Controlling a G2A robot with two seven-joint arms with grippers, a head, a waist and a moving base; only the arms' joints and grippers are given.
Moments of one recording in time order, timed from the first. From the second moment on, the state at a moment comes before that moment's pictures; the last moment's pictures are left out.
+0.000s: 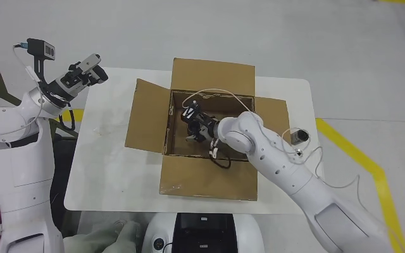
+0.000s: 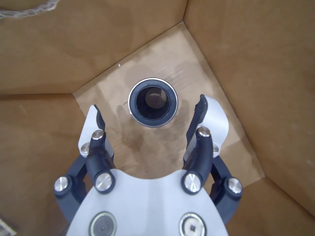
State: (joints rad) left arm 1.17 -0.99 -1.85 -1.58 -0.29 -0.26 -1.02; right arm -0.73 -1.40 0.65 -1.27 -0.95 -0.28 0.80
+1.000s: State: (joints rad) left arm 1.17 -0.99 -1.85 -1.58 -0.29 -0.26 -1.02; right arm -0.82 -1.39 0.79 -1.52 -0.98 -0.23 0.88
